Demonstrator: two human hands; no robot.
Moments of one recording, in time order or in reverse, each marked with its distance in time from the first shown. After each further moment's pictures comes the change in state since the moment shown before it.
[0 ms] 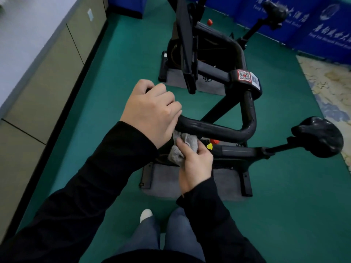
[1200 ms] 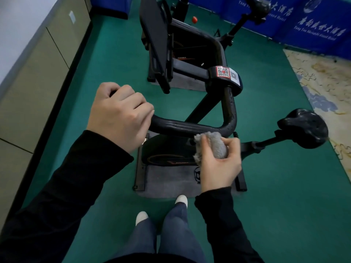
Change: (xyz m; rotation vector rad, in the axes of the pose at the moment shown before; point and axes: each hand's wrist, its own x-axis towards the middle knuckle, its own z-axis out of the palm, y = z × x) left_hand 0.000 0.004 0.007 0.017 0.131 -0.005; right_hand 0.022 -0.036 -0.071 -0.589 0.358 -0.716
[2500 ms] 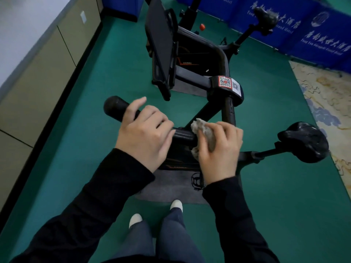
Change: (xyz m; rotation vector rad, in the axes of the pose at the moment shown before) left_hand 0.000 0.050 0.008 -0.096 -0.069 -0.160; right_hand 0.045 -0.014 0.003 -0.487 -0.235 -0.542
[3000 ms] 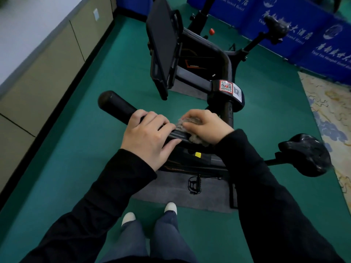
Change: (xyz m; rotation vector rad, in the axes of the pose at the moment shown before) left_hand -0.004 0.020 0.018 -0.044 -0.086 -0.110; right_hand 0.093 0.007 0.009 0.068 -0.981 -0.034
